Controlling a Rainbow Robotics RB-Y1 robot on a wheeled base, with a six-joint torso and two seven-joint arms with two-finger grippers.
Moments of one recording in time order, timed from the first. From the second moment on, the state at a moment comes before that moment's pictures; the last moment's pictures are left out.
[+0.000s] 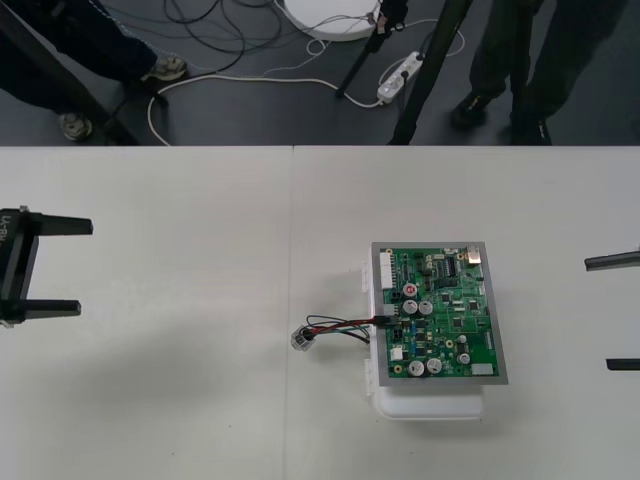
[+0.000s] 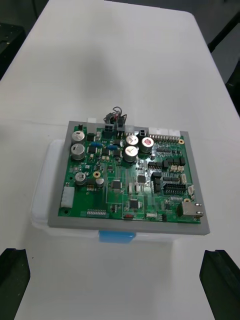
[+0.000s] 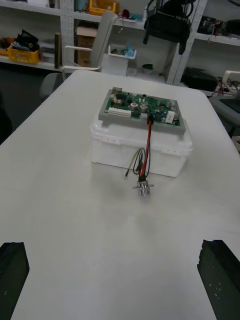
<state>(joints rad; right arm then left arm) 0.15 -0.99 -0.32 -1.85 1.13 -1.48 0.15 -0.12 1.00 0.06 -1.41 -0.86 -1.52 -0.15</state>
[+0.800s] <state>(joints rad) 0.14 -0.96 -0.32 -1.88 1.06 -1.48 0.15 -0.12 1.09 0.12 -1.57 -0.76 -1.53 -0.13</state>
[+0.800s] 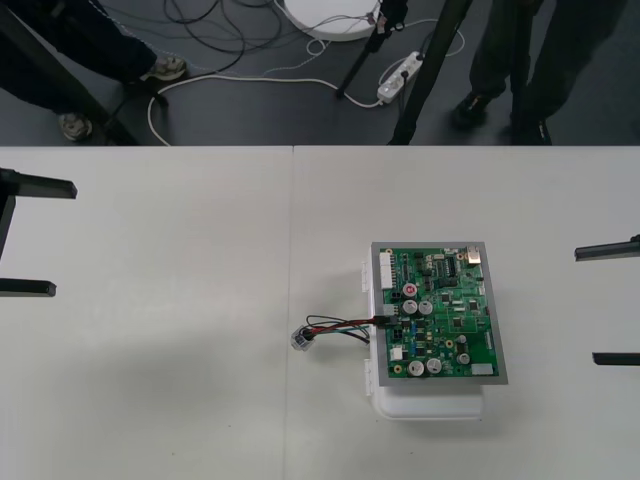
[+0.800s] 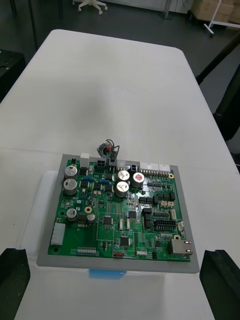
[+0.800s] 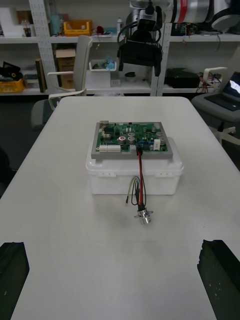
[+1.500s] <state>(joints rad) 0.14 -0.96 -0.33 -1.87 1.06 -1.53 0.15 -0.11 1.12 0.12 -1.62 -0.75 -1.53 -0.07</state>
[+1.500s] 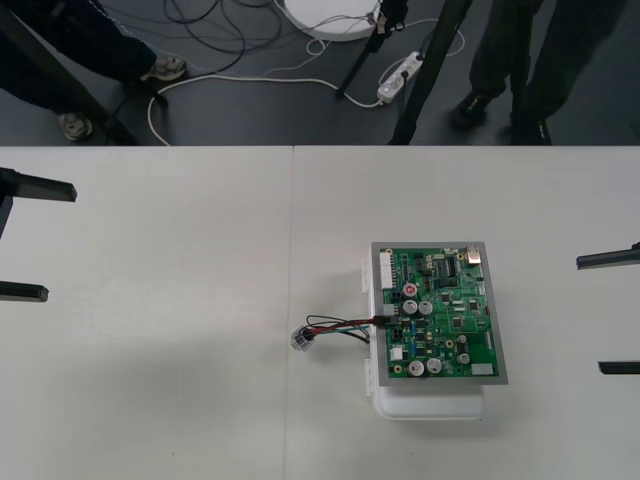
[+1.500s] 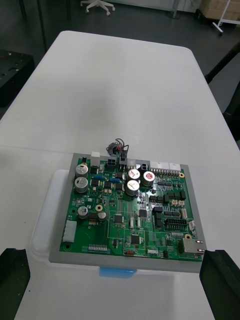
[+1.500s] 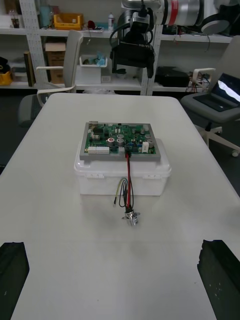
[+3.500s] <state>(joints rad) 0.14 -0.96 -0.33 -1.82 1.03 -1.56 -0.04 -0.10 1.13 0.12 -1.62 -0.92 -1.53 -0.07</state>
